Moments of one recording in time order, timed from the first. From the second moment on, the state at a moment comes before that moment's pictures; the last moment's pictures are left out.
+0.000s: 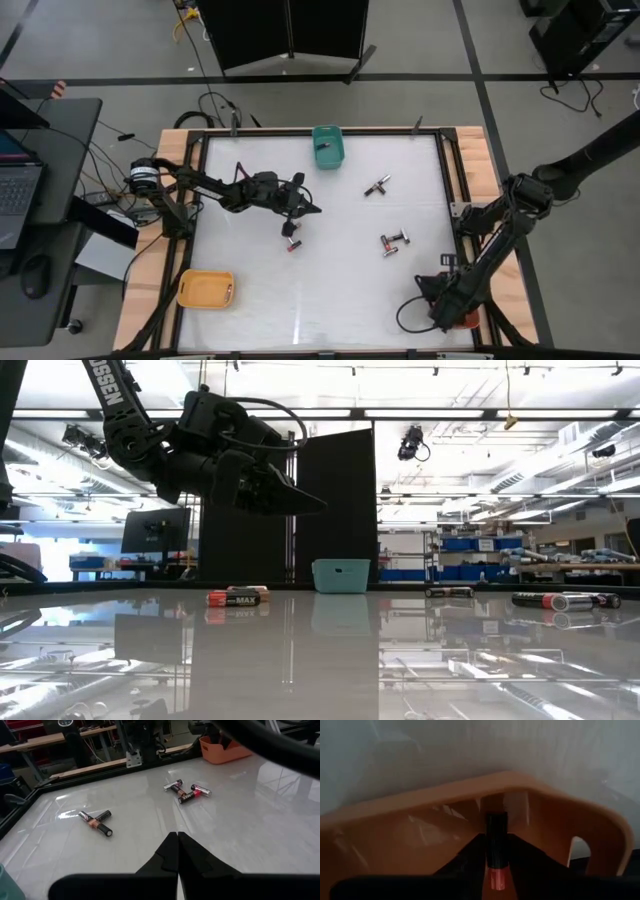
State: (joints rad) left arm 0.19 1.67 0.58 0.86 0.32 0.25; right arm 0.98 1.61 0.89 -1.01 -0.19 1.10
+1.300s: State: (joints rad) left arm 0.19 1.67 0.58 0.89 0.31 0.22; right arm 0.74 1.60 1.12 -1.18 0.37 1.77
